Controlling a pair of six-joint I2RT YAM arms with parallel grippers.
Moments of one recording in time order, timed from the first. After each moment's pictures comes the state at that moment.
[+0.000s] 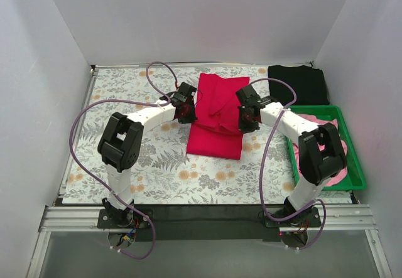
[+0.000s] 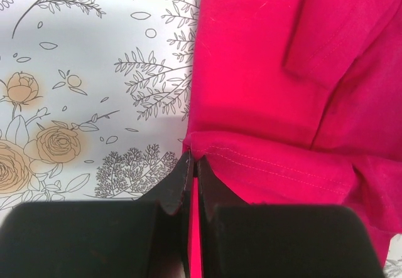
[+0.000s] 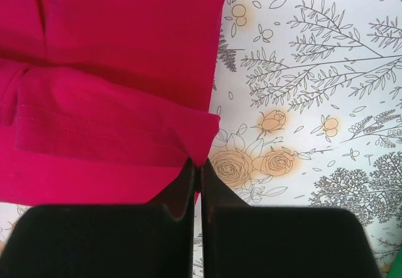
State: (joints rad) left arm -0.55 1.96 1.41 -0.42 -0.11 -0.58; right arm 0.49 1.70 1.23 -0.69 0.14 0.48
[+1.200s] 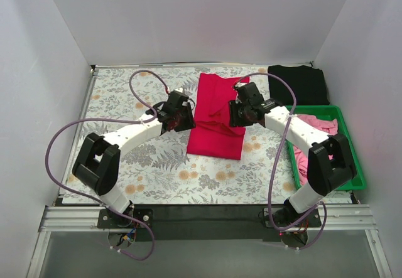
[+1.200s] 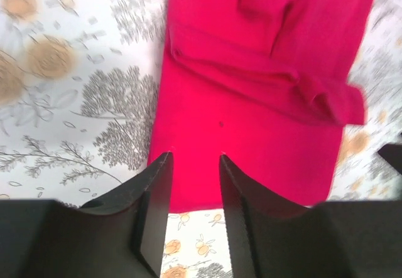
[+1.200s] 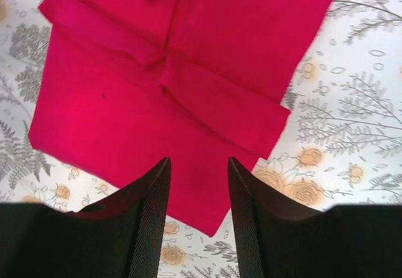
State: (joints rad) left arm -0.58 1.63 1.15 -0.34 -0.09 -0.68; right arm 0.52 1.59 1.21 -0.55 0.02 0.33
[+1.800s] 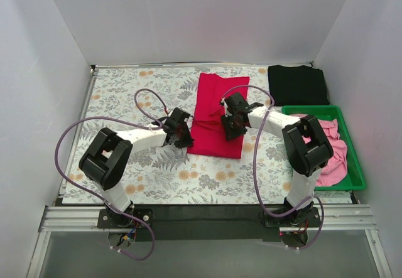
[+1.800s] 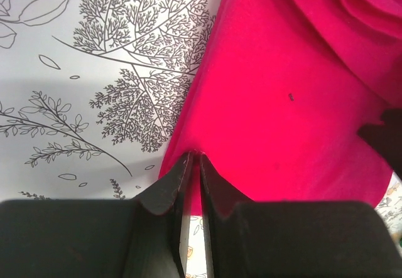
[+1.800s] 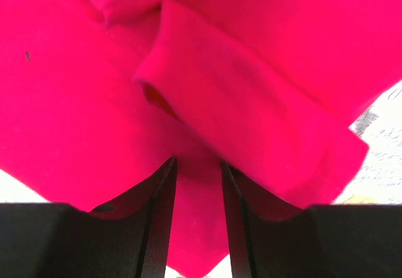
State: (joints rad) left arm -0.62 1.72 0.94 -0.22 -0.04 -0.86; right arm 0.56 1.82 1.16 -0.48 -0.08 0.17
